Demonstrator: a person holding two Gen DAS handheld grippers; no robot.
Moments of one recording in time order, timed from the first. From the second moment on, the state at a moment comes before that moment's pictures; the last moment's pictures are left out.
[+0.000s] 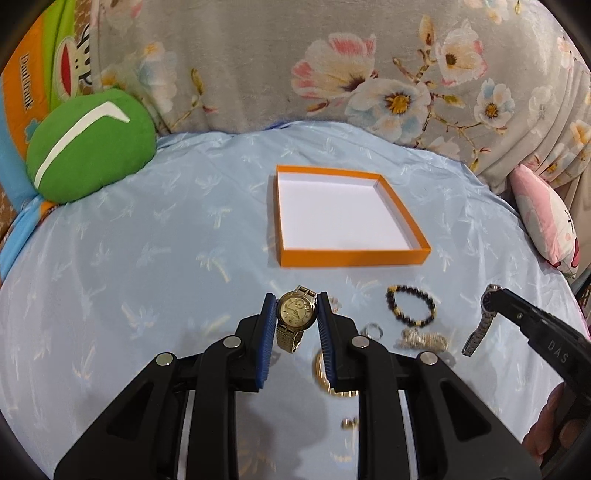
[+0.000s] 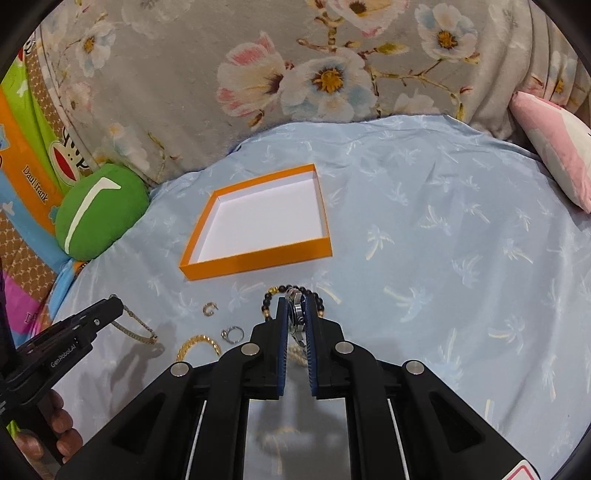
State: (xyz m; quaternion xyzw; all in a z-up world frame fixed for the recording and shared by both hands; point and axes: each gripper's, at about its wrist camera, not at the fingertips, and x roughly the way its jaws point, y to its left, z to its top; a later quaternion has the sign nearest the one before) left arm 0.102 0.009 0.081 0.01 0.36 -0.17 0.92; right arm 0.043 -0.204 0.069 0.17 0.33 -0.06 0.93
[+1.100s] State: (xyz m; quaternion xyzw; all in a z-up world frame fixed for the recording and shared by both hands) left arm 0.361 -0.097 0.054 0.05 0.36 -0.13 0.92; right arm 0.335 -0.252 0.031 0.13 0.40 0.00 0.91
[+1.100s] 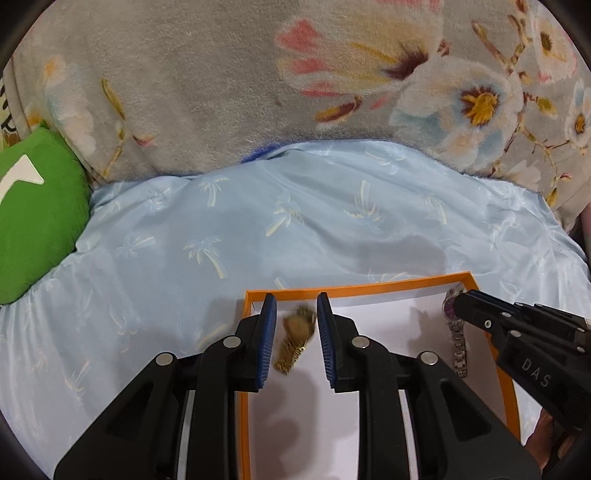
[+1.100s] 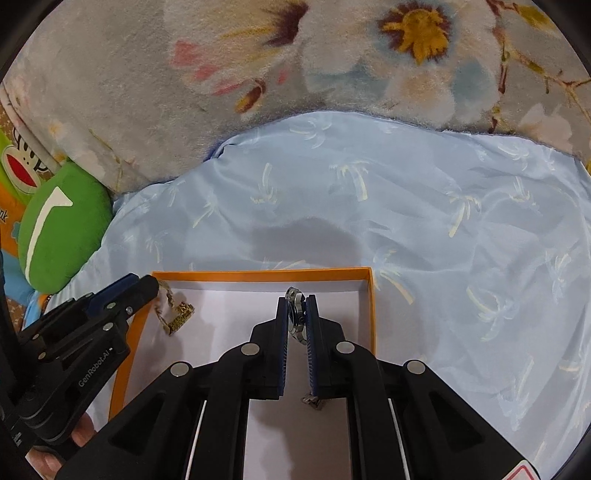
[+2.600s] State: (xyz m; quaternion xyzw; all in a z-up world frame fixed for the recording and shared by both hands) left arm 0.247 -0.012 0.007 0.04 0.40 -0.09 0.91; right arm 0.172 -0.220 0.007 0.13 0.40 -0.02 0.91
